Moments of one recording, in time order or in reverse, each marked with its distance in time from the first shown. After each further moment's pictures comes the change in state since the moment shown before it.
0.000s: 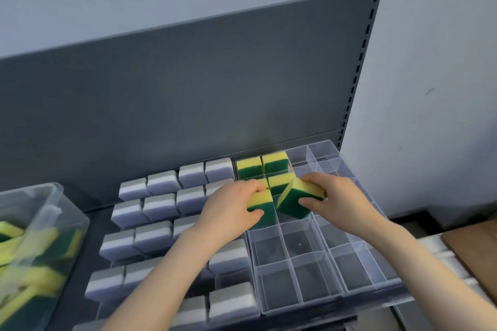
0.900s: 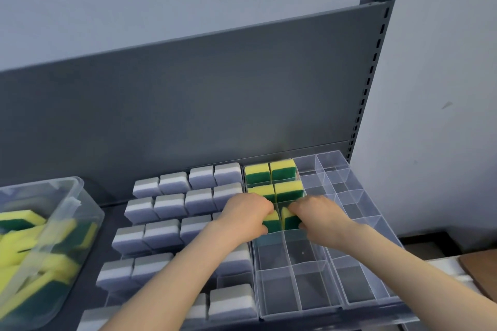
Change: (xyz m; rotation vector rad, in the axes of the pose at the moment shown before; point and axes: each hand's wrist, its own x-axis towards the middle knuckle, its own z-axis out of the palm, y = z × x) left_hand 0.017 0.010 0.014 0.385 -0.248 0.070; right_hand 0.020 -0.005 0.034 -0.534 -0.324 -0.259
